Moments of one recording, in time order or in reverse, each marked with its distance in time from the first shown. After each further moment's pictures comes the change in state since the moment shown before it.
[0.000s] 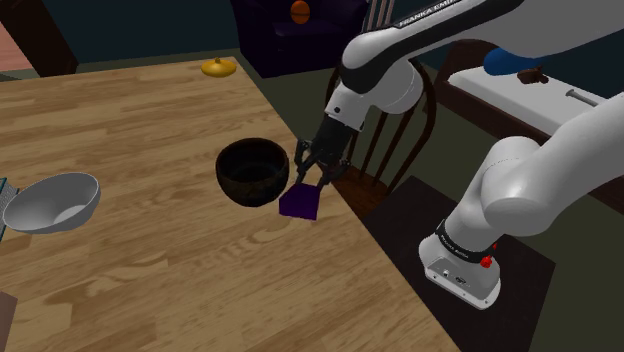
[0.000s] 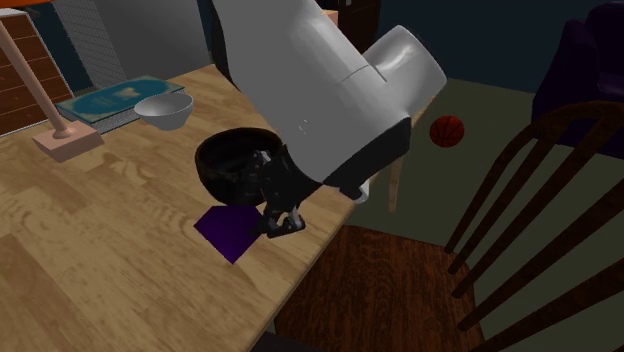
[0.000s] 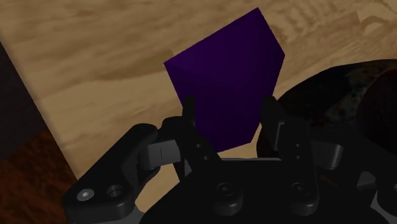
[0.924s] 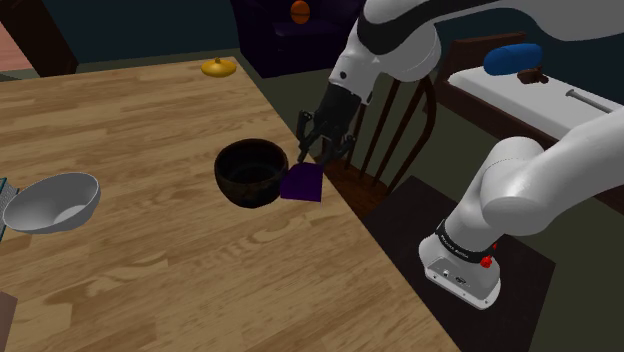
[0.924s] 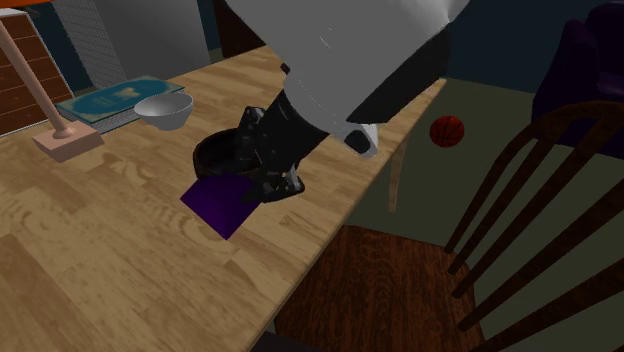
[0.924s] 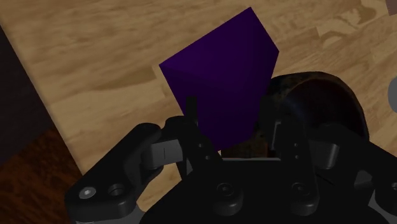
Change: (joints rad) arm -0.032 -0.123 -0.013 0.084 -0.111 -0.165 0.159
